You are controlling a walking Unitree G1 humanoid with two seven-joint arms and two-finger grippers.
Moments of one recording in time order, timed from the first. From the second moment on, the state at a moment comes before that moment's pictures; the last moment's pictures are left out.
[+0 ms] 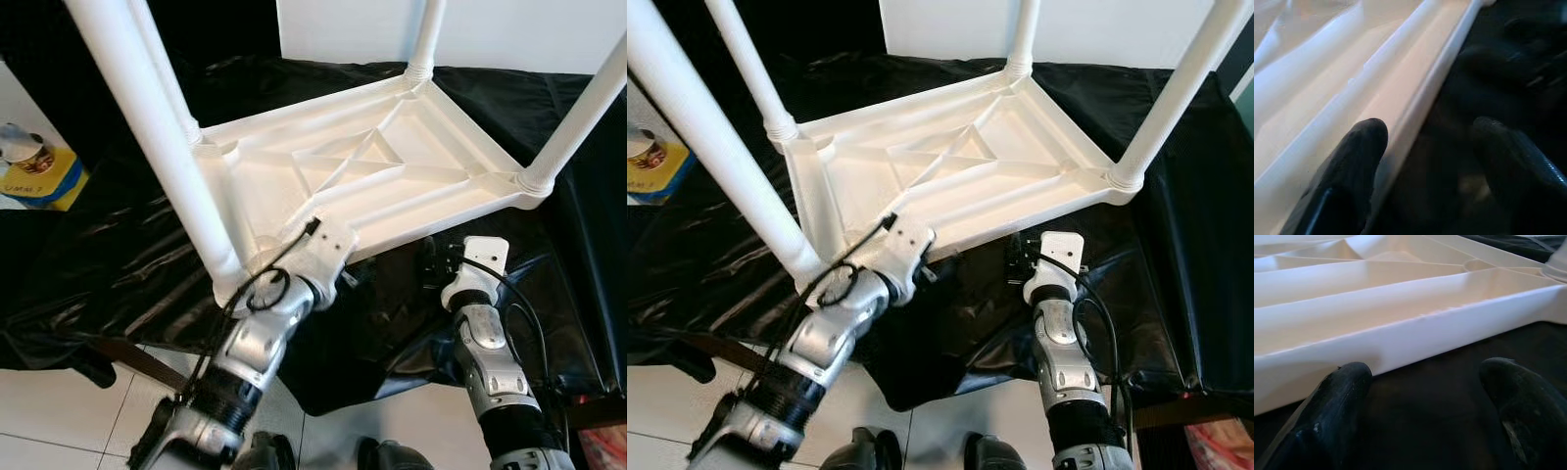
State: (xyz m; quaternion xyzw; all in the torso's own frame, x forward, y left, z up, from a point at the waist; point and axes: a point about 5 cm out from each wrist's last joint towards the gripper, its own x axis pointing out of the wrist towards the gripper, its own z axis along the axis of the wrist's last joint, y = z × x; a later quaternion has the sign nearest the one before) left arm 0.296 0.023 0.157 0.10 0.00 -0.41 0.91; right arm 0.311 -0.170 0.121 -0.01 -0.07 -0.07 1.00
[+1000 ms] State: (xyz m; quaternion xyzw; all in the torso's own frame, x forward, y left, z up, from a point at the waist) left arm 0.179 0.150 0.159 0.08 0.16 -0.41 0.90; right arm 0.333 -0.158 0.122 -0.03 -0.05 -0.03 1.00
